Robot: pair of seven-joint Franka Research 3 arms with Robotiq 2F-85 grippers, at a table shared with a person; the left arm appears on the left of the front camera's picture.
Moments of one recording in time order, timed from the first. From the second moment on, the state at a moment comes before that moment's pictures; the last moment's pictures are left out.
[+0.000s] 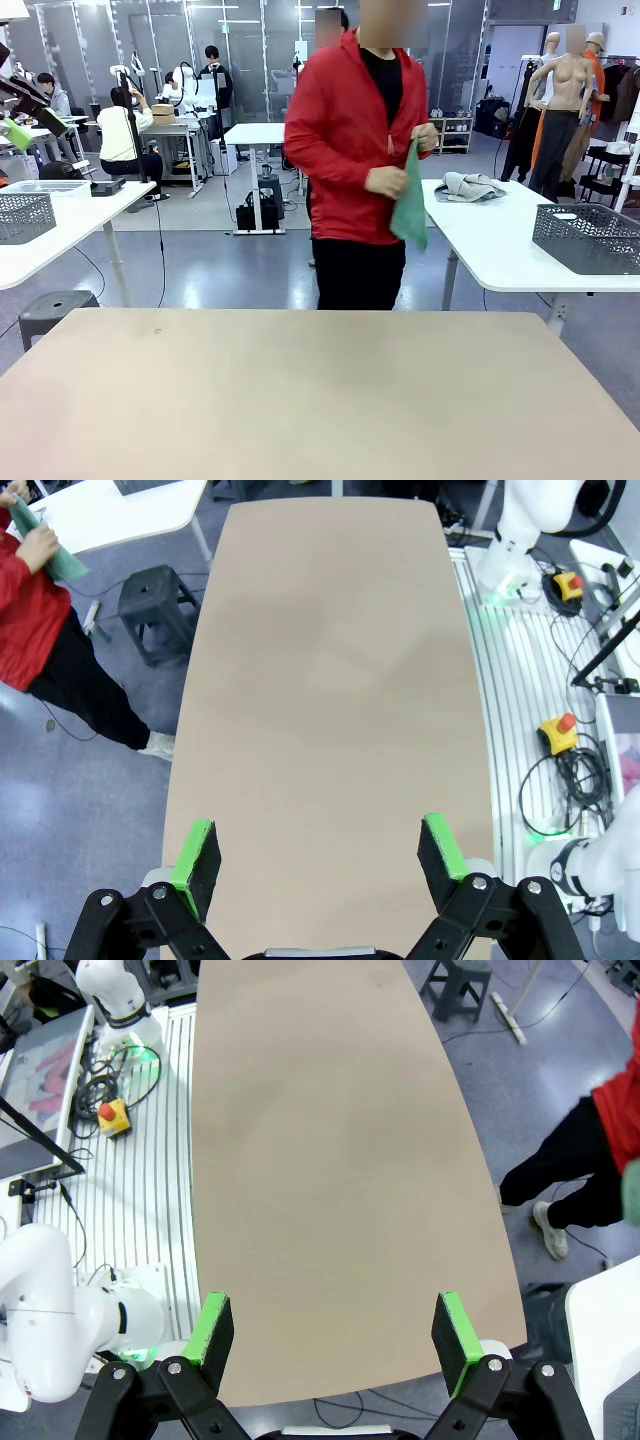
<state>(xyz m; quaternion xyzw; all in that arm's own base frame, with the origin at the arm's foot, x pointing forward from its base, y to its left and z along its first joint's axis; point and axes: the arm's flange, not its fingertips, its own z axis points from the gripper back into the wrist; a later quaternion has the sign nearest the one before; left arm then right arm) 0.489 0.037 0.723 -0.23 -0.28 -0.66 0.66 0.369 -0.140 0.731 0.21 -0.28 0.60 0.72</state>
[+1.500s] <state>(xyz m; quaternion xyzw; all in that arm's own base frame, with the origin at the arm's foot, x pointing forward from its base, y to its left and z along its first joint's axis) 0.489 0.037 0.723 -0.23 -0.28 -0.66 0.66 0.369 -0.140 0.731 0.21 -0.28 0.60 0.72</state>
